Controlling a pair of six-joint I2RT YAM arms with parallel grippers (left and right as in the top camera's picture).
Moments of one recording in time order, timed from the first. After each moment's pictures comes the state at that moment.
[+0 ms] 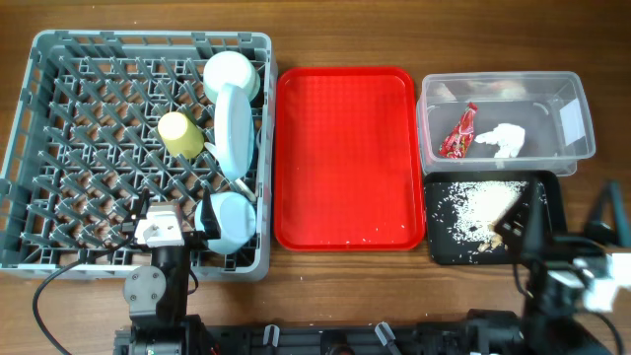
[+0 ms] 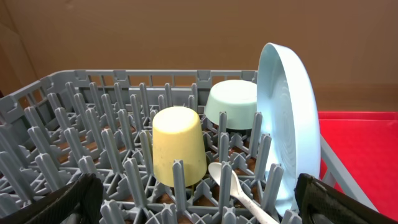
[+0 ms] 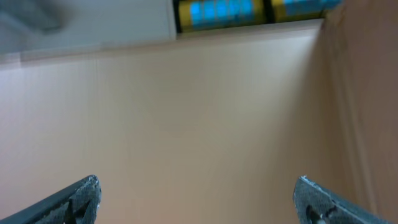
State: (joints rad) left arm 0.05 0.01 0.03 -0.11 0.00 0.01; right arm -0.06 0.02 0.34 0.18 -0.01 0.14
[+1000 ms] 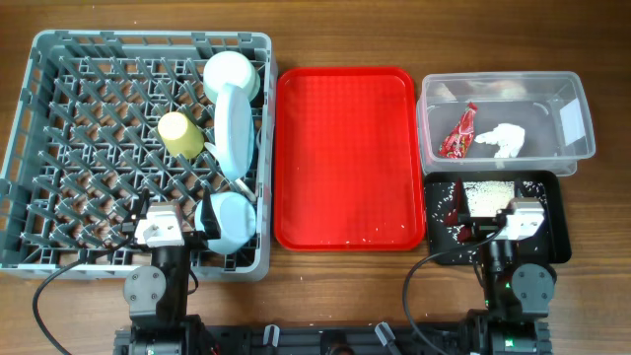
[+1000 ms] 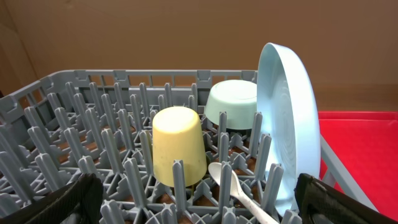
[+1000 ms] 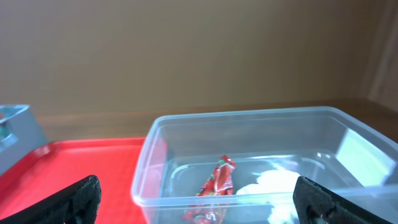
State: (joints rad) left arm 0.05 0.01 0.03 -0.11 0.00 0.01; right arm -0.05 0.01 0.01 0.00 -0.02 0.05
